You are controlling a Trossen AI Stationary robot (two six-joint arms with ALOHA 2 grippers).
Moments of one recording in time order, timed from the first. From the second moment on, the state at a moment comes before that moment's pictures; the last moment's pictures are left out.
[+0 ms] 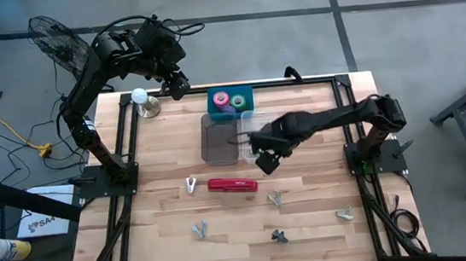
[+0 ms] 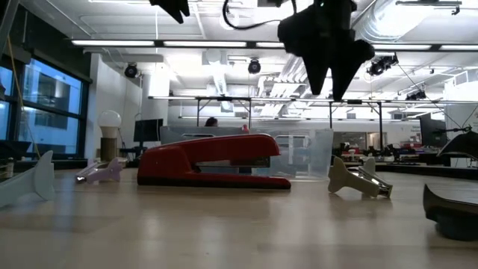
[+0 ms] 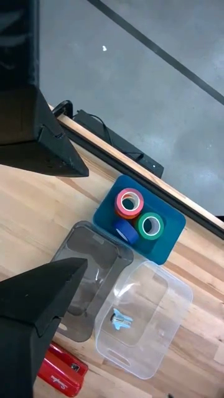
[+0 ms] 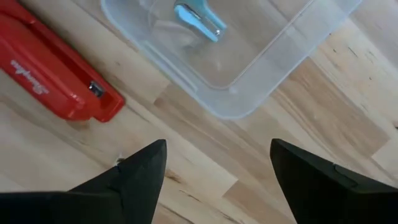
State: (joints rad) left arm 0.52 1.67 2.33 -1.57 -0.12 0.02; right arm 0.02 1.73 1.50 -1.24 0.09 0.91
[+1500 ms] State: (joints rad) left arm 0.52 1.67 2.33 -1.57 -0.12 0.07; right arm 0.33 1.74 1.03 -0.54 -0.02 1.42
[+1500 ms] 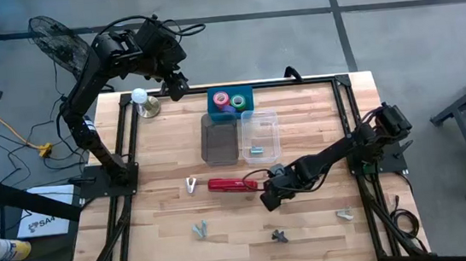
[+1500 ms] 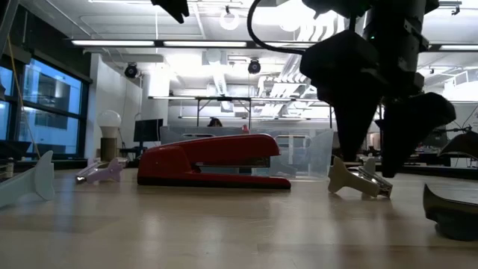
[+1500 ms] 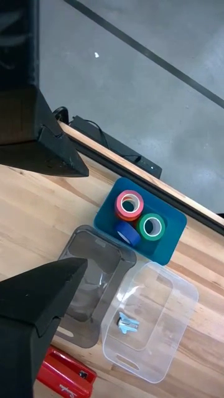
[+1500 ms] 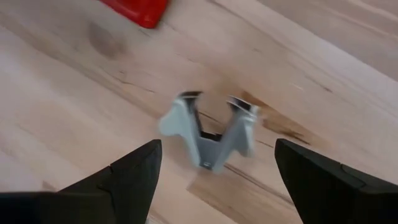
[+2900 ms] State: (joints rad) left arm 0.52 1.67 2.33 -1.57 -0.13 0.07; right arm 0.33 1.81 1.03 -0.50 0.09 1.35
